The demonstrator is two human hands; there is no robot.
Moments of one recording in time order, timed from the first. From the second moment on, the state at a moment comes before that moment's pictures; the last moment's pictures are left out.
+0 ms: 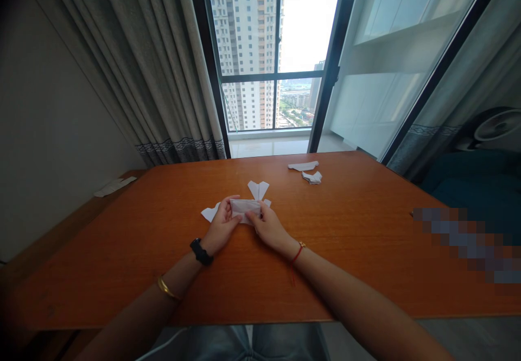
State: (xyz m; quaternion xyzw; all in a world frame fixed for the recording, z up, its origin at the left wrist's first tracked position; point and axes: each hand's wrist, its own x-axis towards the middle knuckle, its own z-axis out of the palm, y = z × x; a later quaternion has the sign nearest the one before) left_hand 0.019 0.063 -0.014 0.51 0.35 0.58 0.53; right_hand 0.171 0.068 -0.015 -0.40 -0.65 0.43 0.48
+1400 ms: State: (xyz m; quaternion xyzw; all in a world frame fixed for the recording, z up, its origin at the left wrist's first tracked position) left_hand -0.001 0.075 -0.012 0.51 0.41 0.49 0.58; right_hand 0.195 0.085 -0.004 -0.42 -0.73 0.40 0.37
